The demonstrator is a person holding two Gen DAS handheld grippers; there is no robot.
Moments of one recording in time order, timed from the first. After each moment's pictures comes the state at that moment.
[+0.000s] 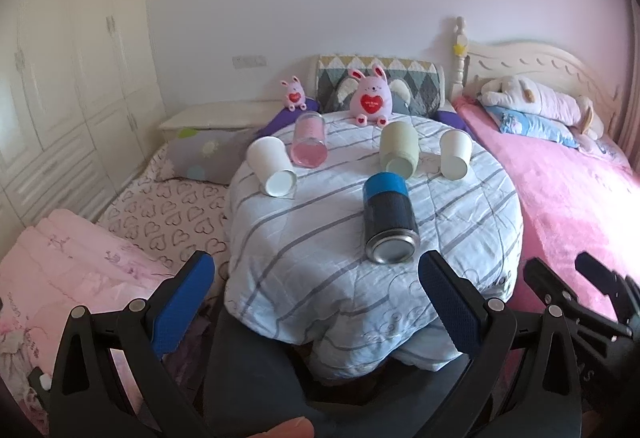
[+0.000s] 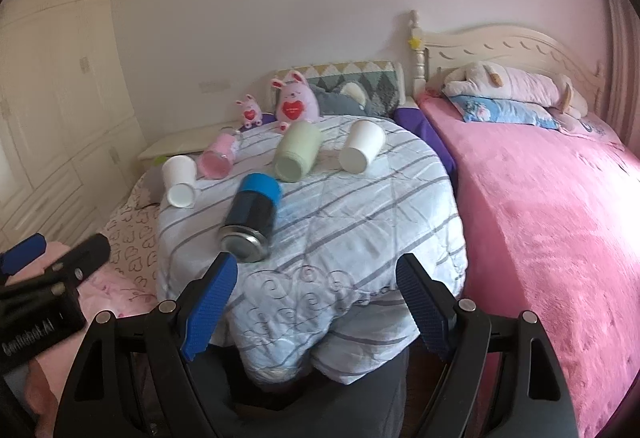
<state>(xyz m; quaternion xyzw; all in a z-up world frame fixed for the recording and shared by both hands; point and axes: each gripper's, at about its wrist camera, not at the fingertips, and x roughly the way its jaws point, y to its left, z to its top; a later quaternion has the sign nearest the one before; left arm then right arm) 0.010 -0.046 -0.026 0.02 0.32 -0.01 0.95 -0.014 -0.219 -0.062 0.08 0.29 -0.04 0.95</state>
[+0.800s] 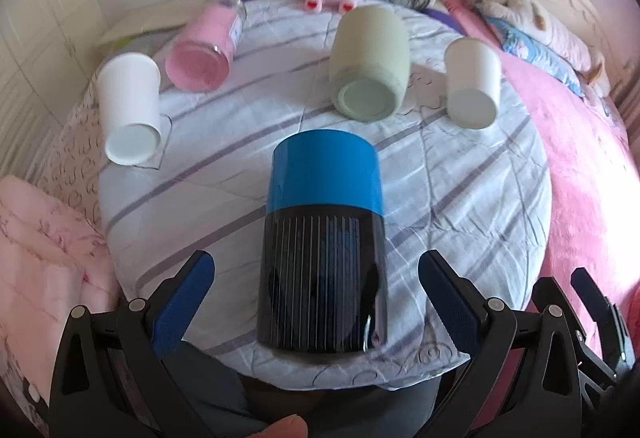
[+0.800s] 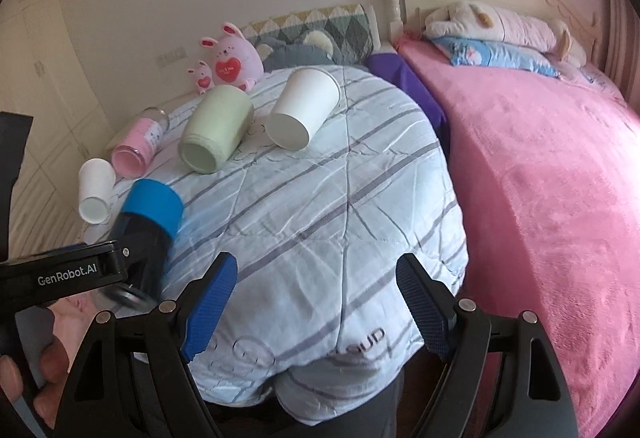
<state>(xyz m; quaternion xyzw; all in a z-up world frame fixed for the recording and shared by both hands) 0.193 -0.122 -0.116 0.00 0.52 -0.06 0.85 0.114 -0.292 -0.120 0.13 0.38 -0.05 0.91</state>
